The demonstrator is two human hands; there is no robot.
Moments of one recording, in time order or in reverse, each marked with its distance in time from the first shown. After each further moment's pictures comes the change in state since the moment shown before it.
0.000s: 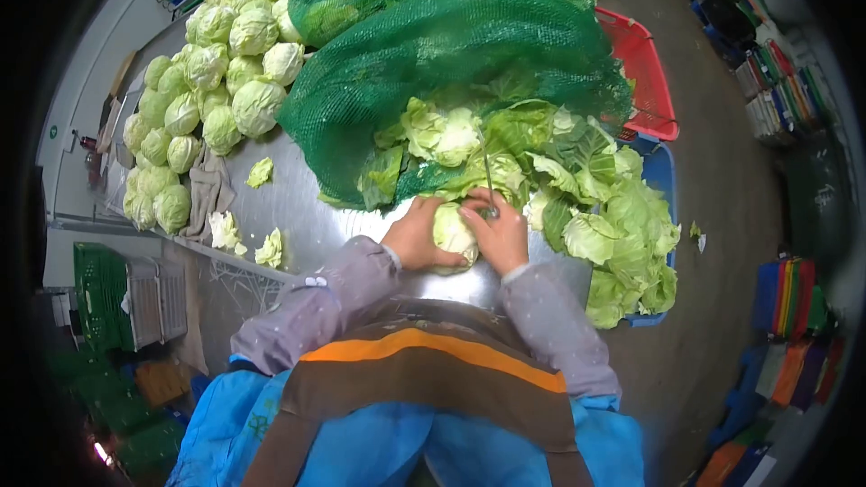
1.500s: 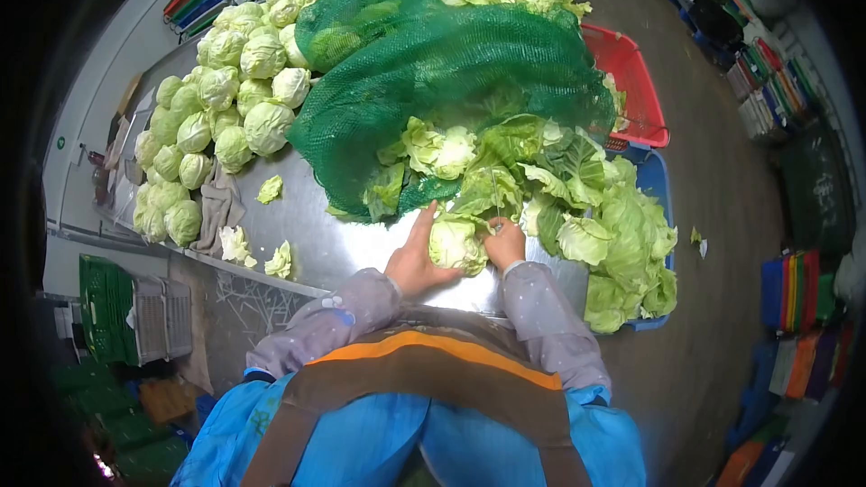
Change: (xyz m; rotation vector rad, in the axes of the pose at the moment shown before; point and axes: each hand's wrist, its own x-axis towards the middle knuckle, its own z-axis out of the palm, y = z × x) left_hand -0.025 -0.016 0.034 -0.103 0.291 0.207; right_hand 0.001 0.060 -0.007 -0.454 0.105 0.285
